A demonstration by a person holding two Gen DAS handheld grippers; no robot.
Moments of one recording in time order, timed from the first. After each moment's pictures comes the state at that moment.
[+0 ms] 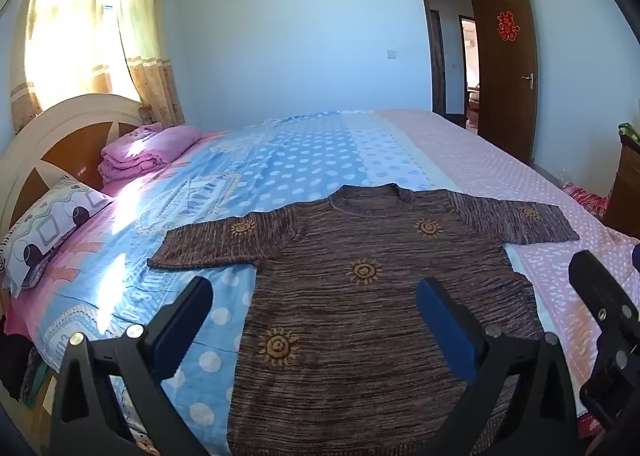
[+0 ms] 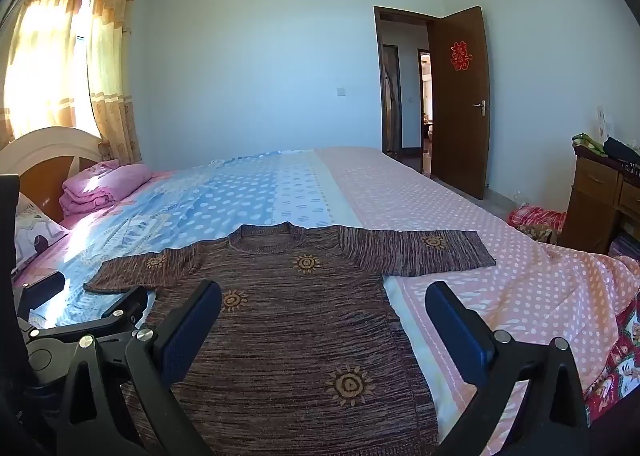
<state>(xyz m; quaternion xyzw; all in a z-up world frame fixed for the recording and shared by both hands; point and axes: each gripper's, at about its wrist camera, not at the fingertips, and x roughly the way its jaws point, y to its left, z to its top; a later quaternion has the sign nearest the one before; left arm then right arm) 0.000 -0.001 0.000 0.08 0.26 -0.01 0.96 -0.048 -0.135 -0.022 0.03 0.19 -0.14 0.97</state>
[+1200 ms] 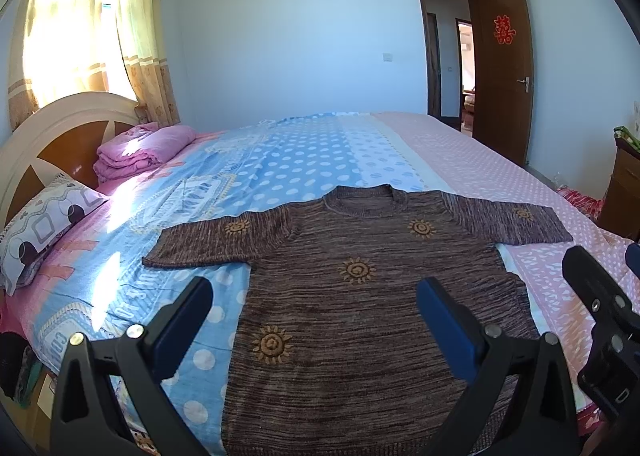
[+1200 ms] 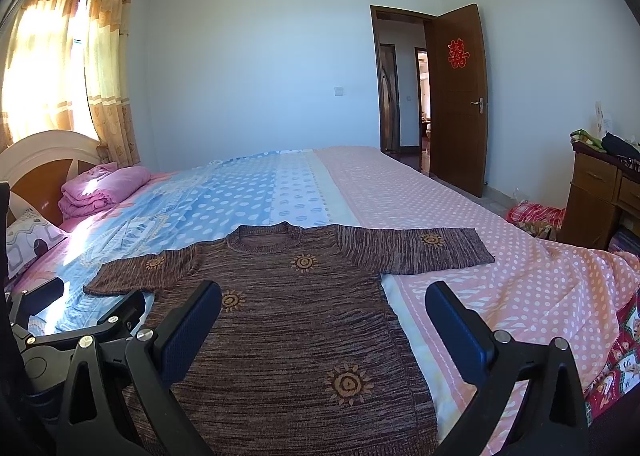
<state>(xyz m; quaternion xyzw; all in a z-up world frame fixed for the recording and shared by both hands) -0.004 0.003 0.000 0.05 0.26 -0.04 0.96 -0.048 -0.138 -0.022 0.05 0.20 -0.14 0.97</state>
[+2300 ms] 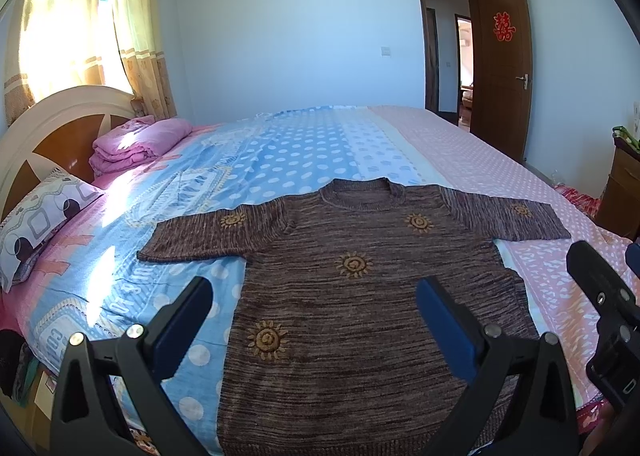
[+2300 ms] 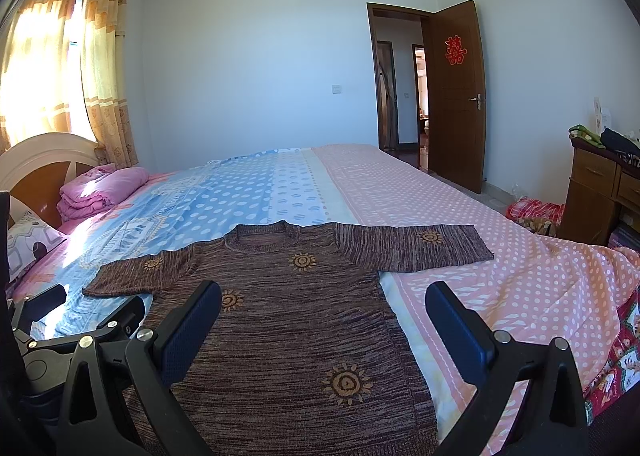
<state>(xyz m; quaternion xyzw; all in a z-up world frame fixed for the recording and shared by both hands) -0.001 0.001 -0.005 0.05 0.27 -0.04 0.96 -0.048 -0.142 -0.024 0.05 0.20 -0.14 0.97</state>
